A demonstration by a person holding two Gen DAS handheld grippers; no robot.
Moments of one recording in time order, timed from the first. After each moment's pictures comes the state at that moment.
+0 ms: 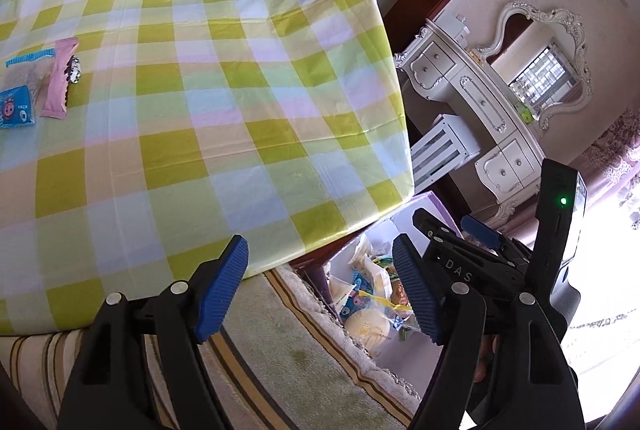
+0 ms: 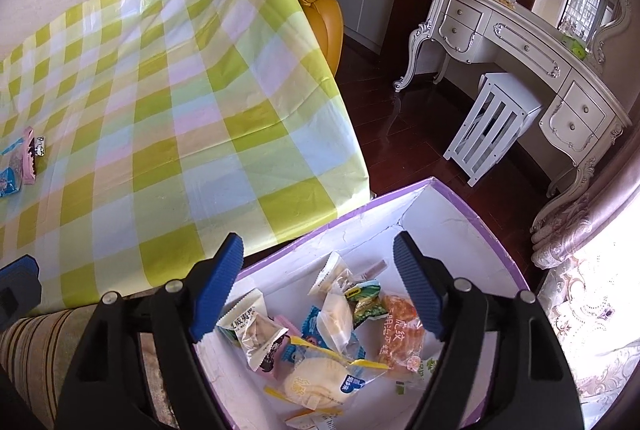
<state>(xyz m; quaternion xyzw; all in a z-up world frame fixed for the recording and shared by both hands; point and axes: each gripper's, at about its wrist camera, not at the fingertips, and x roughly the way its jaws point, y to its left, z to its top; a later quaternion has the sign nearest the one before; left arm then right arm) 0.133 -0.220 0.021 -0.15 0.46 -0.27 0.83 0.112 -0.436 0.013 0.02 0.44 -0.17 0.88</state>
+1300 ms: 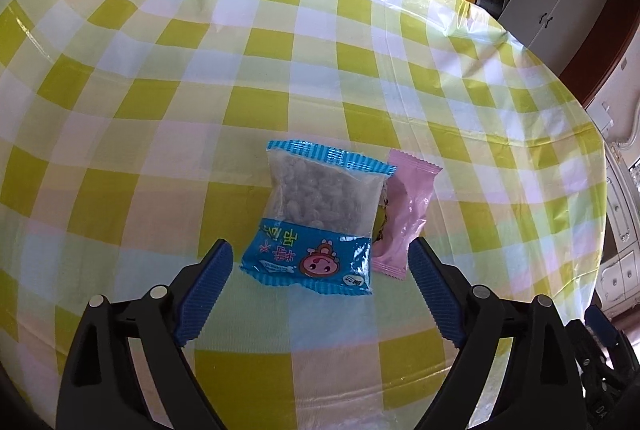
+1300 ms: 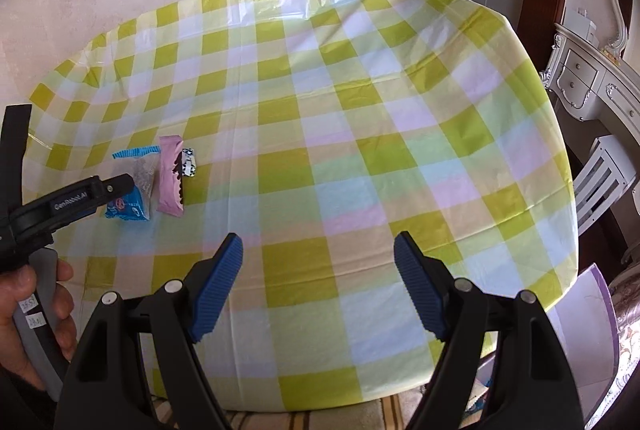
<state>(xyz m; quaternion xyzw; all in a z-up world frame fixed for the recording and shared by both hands) 0.274 -0.001 -0.013 -0.15 0.45 -0.01 0.88 0.207 -0.250 0.031 0.01 0.41 0.02 0.91</state>
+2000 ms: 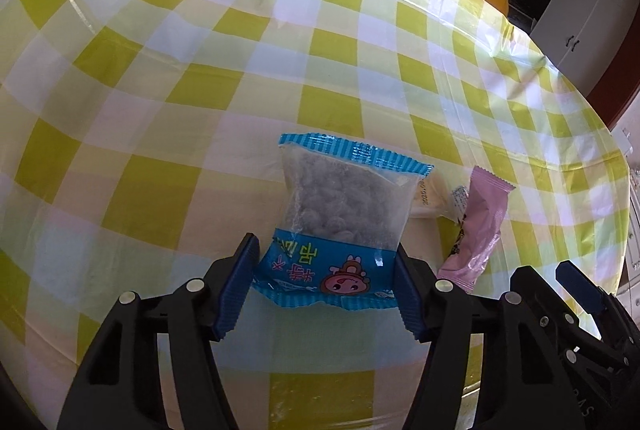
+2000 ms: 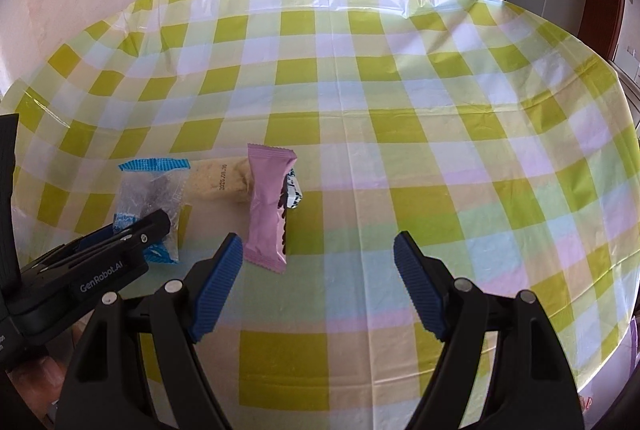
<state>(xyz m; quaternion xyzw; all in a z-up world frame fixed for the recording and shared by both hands) 0.267 0.048 -0.031 -0.18 0.44 0.04 0.88 0.272 -0.136 0.002 -0.03 0.42 0.08 0.90</state>
